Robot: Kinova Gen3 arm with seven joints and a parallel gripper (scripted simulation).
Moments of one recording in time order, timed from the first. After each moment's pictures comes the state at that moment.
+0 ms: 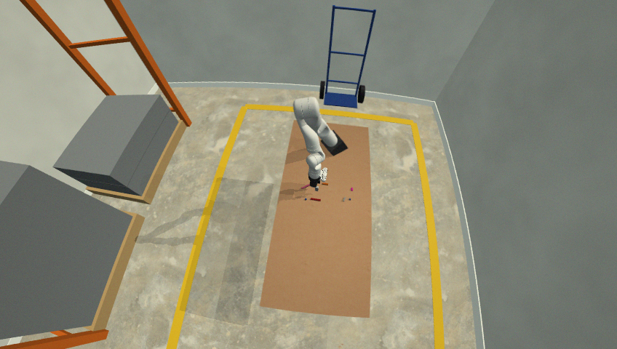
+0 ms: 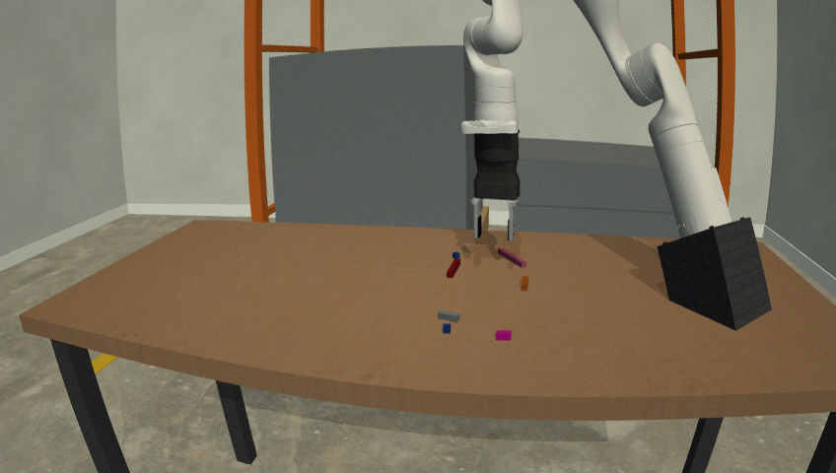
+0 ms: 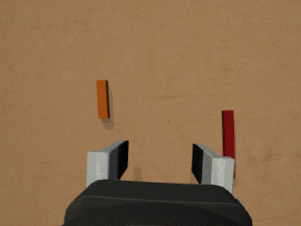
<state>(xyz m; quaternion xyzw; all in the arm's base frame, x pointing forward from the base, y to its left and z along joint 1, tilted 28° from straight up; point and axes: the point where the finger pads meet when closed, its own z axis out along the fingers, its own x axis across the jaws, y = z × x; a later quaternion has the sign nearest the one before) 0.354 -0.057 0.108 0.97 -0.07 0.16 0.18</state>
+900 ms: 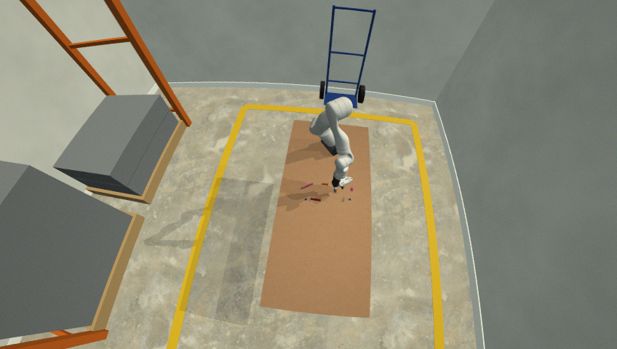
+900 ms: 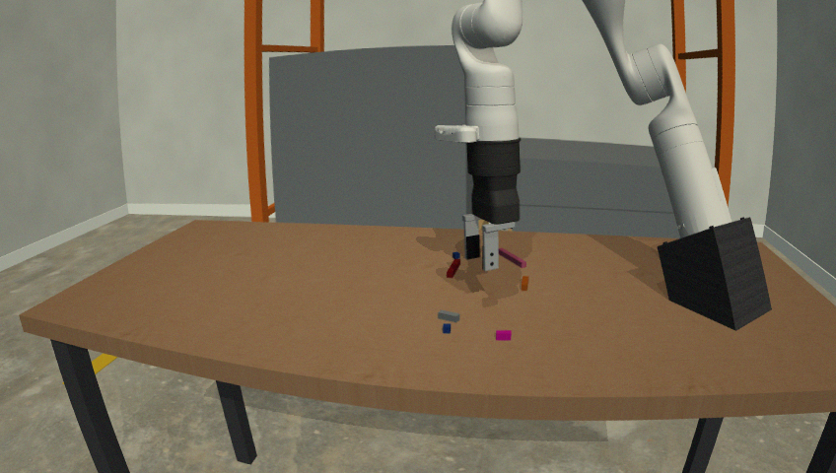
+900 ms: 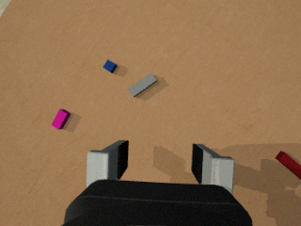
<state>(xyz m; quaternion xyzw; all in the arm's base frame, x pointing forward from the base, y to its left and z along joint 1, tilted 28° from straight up) 0.370 0.077 0.060 0.85 -0.47 0.21 0.11</state>
